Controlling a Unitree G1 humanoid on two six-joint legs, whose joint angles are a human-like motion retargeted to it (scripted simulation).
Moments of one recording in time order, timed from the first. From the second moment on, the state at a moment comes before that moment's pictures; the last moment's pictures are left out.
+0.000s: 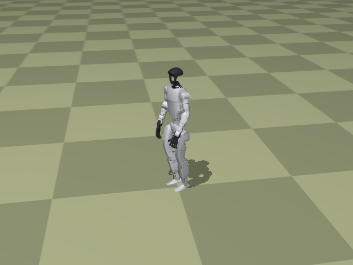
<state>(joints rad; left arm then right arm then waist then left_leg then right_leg) -0.08 0.26 -0.66 1.04 0.19 -0.03 -0.29 0.04 -0.29 0.47 1.06 0.00 -0.04 0.17 -0.01 0.04 -0.09 -0.08 -0.08 0.07 0.16 -0.32 -0.01 -0.10 0.01 -0.16 0.18 -0.25 0.07</state>
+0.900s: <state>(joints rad) -0.75 0.56 -0.91 -0.23 -0.77 0.03 -0.52 -0.22 -0.60 0.86 -0.10 1.01 0.08 0.47 -0.02 0.07 -0.11 -0.10 -0.08 0.03 0.15 -0.32 -0.05 -0.12 0.02 -0.18 0.20 -0.25 0.04</state>
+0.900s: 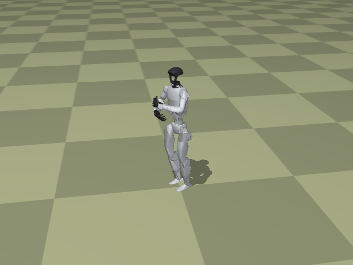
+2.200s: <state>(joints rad) 0.03 0.40 -0.71 0.81 0.17 -0.02 -0.25 -0.25 -0.52 0.90 0.25 0.69 0.04 0.37 -0.02 0.10 -0.07 -0.05 -0.07 0.04 0.09 -0.29 -0.05 -0.04 0.04 -0.17 0.07 -0.17 0.08</state>
